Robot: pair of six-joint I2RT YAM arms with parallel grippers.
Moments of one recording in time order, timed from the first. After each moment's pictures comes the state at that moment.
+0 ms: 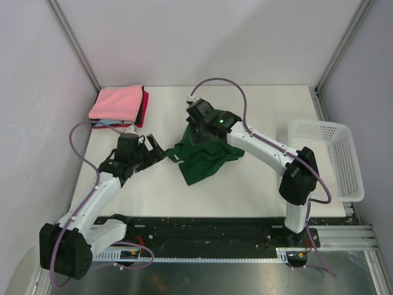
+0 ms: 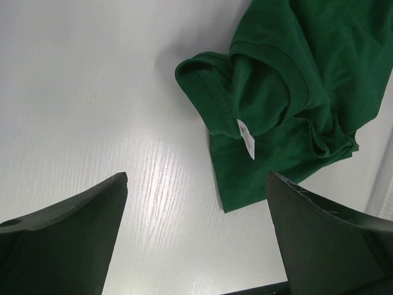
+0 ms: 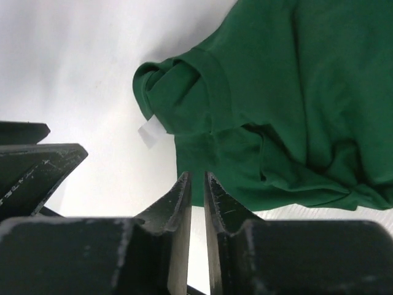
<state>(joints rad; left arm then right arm) -0.26 1.00 0.70 -0.43 0.03 -0.68 0.84 1.86 1.78 -0.74 0.13 0.50</state>
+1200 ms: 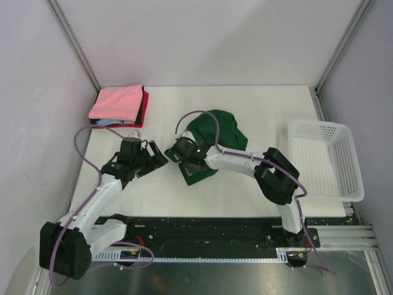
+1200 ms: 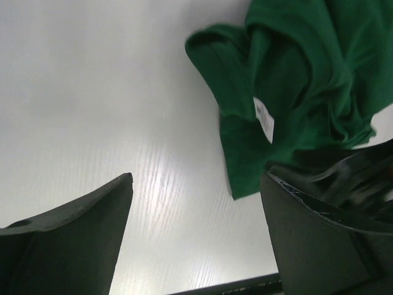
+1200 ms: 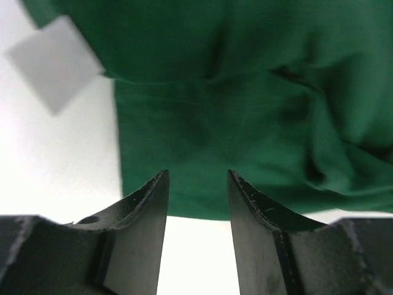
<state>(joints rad) -0.24 0.98 0.66 -0.45 0.05 -0.69 1.03 2.04 1.57 -0.61 0.32 0.43</state>
